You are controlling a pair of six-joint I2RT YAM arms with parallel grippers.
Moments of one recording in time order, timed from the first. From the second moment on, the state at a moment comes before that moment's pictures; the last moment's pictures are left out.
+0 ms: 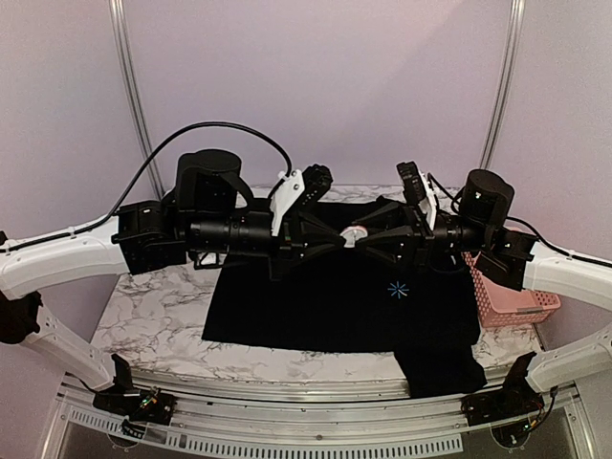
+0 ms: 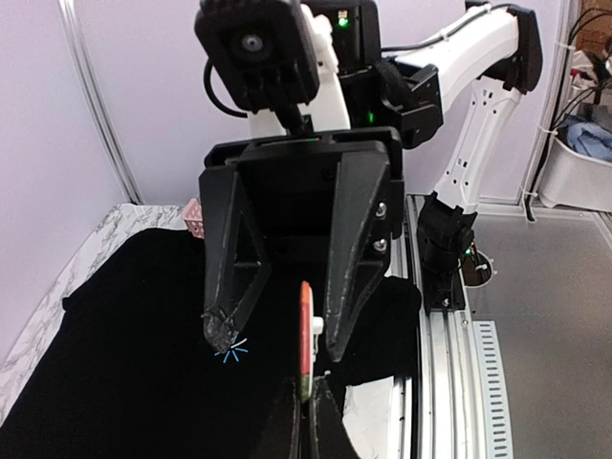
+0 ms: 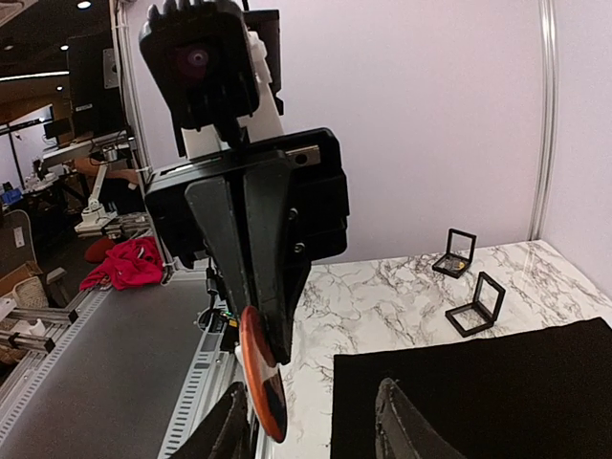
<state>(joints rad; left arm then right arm) -1.13 1.38 1.28 -0.16 0.25 0.14 0.77 1.19 0.87 0.35 -0.82 0.15</state>
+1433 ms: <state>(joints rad) -1.16 1.37 1.28 -0.15 0.16 0.33 0.78 1.21 0.94 0.28 -0.84 0.09</state>
